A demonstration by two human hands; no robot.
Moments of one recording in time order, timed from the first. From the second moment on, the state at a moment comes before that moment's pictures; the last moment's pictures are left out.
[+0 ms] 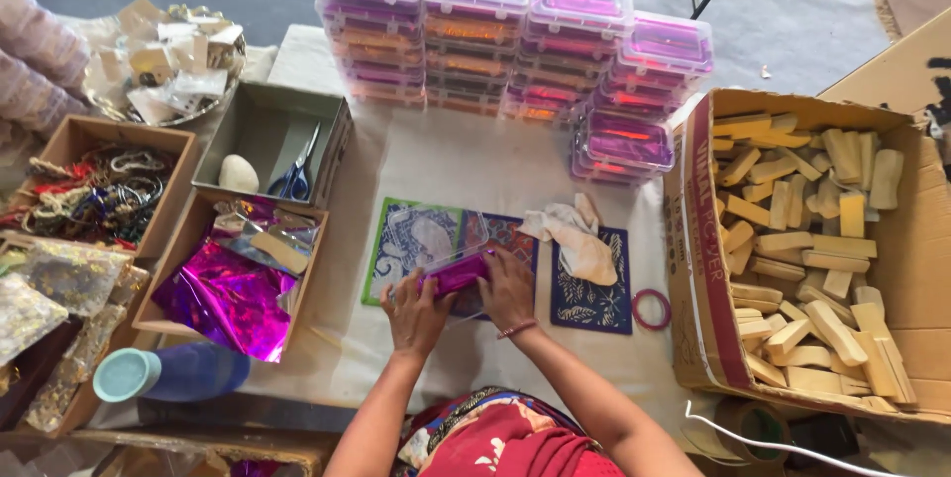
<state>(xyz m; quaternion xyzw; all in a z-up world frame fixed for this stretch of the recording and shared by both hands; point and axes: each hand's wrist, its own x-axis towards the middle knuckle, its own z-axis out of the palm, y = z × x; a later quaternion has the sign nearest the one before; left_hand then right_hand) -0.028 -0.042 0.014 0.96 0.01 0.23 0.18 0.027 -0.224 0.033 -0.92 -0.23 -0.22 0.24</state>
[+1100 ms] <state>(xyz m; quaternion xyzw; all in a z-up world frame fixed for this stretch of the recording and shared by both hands) -0.007 -0.046 -0.026 0.95 -0.07 0.14 0.26 0.227 -0.490 0.076 -0.64 0.30 -0.19 0.69</state>
